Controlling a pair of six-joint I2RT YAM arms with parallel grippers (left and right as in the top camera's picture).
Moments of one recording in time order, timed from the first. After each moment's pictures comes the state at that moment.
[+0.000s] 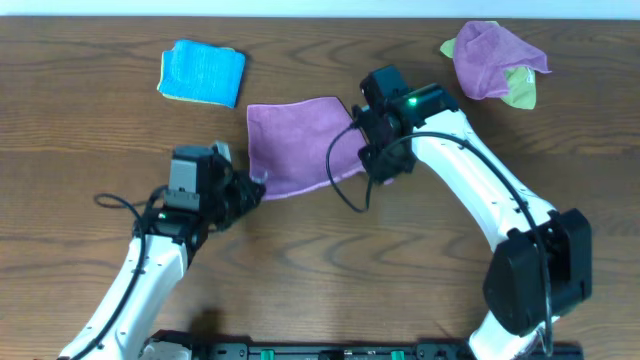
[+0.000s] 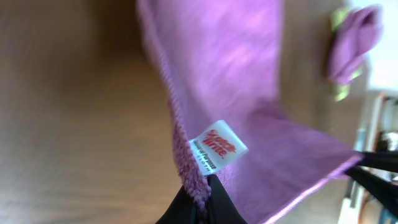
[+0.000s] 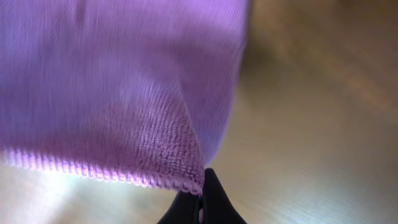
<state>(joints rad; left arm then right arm) -0.17 1.24 0.69 -0.31 0.43 -0.79 0.44 1.84 1.54 -1.08 0.01 -0.07</state>
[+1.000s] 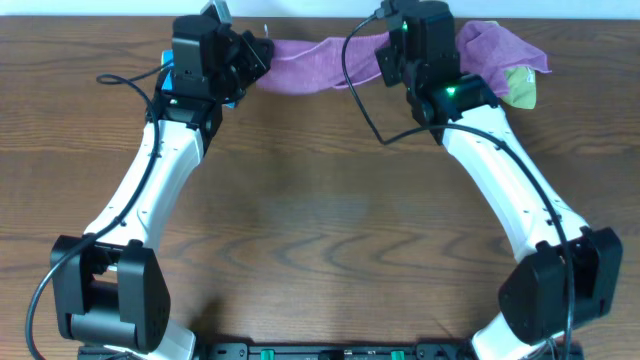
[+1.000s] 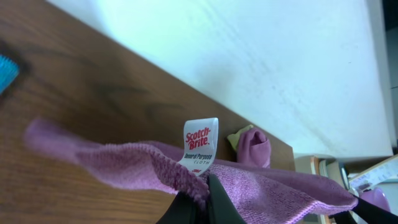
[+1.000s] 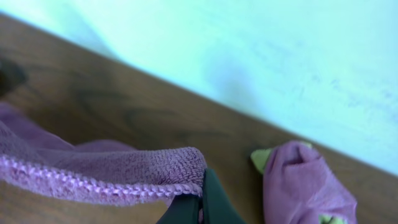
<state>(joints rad) -0.17 1.72 1.36 -0.08 0.36 -0.82 0.34 1.79 1.59 -0.33 0.22 -0.18</state>
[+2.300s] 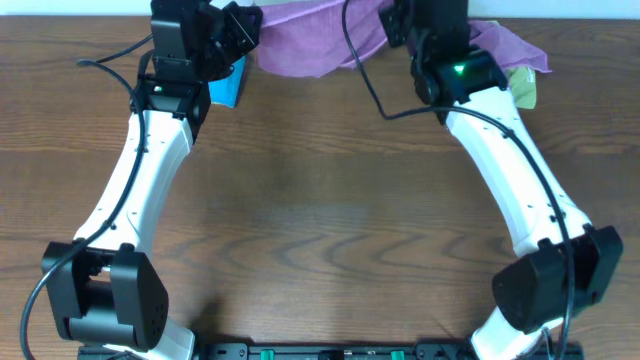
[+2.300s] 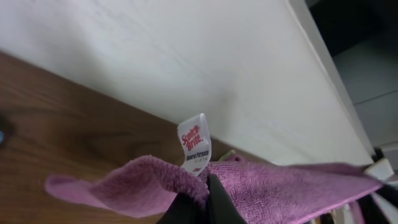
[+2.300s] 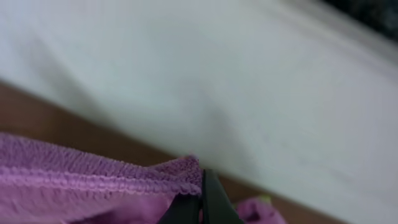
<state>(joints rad) -0.13 1.72 1.46 -0.06 0.38 -0.79 0.34 1.84 1.81 -0.29 0.26 -0.29</state>
